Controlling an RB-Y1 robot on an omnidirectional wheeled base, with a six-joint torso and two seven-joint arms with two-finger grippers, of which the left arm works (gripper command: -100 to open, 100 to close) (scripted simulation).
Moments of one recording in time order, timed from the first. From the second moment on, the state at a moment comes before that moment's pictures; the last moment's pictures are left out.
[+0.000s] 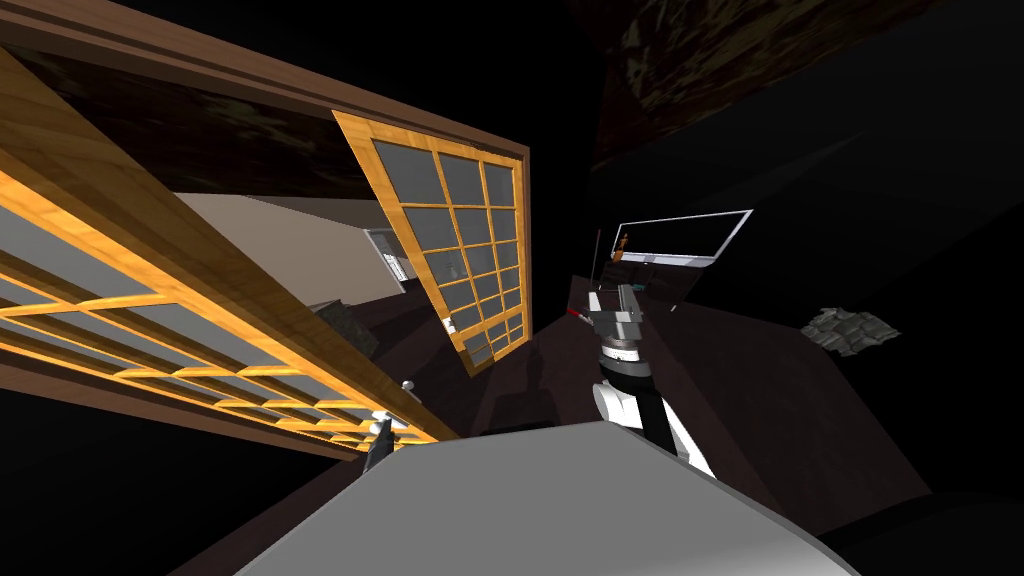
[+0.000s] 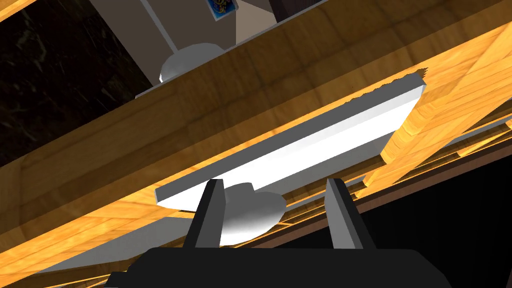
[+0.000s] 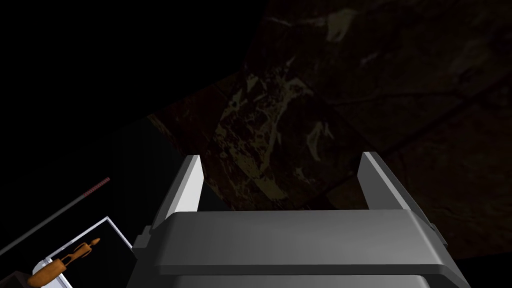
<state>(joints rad) 0.29 0.16 0.34 -0.77 0.22 -0.80 -0.23</state>
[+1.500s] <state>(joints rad) 0.26 0.17 0.31 -0.74 0.26 -0.82 -0.11</state>
